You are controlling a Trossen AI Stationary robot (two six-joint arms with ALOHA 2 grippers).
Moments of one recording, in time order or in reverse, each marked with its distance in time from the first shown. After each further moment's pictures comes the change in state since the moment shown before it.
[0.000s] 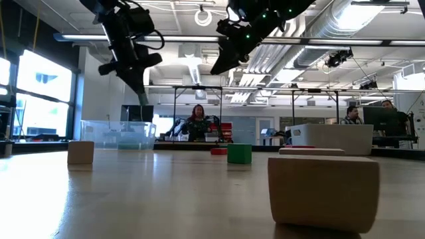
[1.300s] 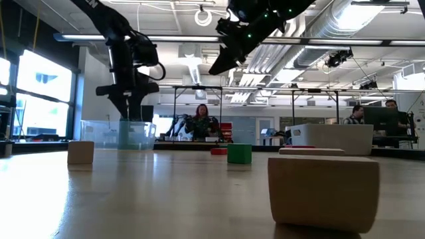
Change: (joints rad) left arm 0.063 0.189 -0.031 -0.039 0.062 0.057; right arm 0.002 0.000 0.000 -0.038 -0.122 -0.049
